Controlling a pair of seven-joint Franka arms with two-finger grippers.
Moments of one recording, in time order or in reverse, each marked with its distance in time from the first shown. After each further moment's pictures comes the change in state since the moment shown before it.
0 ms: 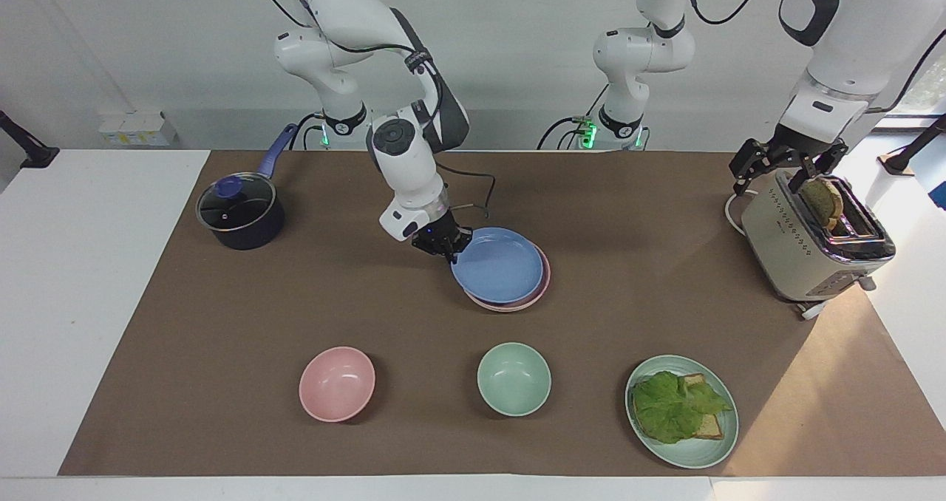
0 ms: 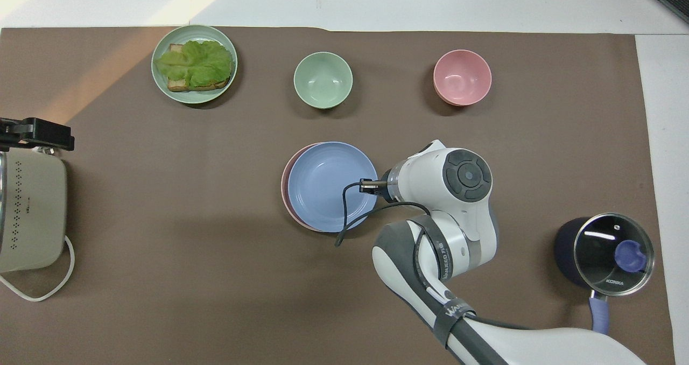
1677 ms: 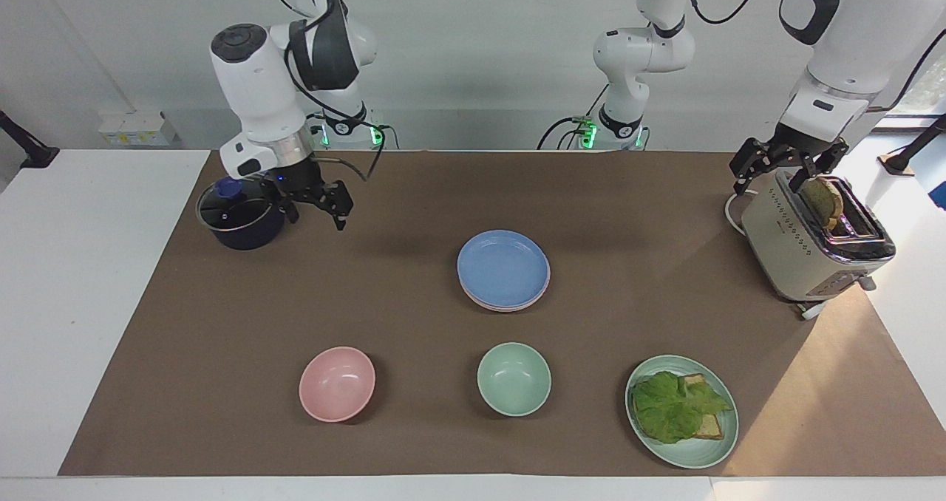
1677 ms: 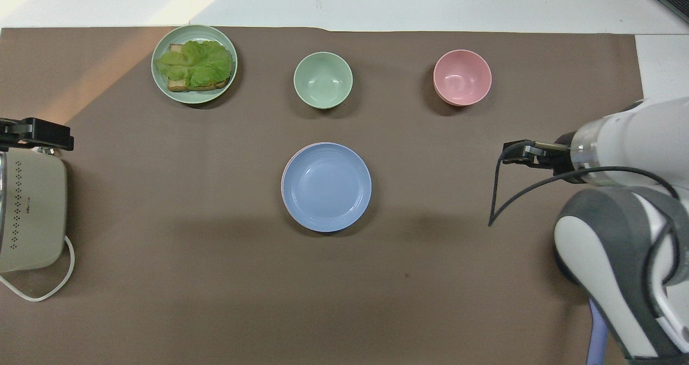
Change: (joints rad) left arm 0.000 -0.002 0.000 0.000 0.000 0.000 0.000; right arm -0.382 -0.314 -0.016 0.105 -0.226 -0.475 -0.057
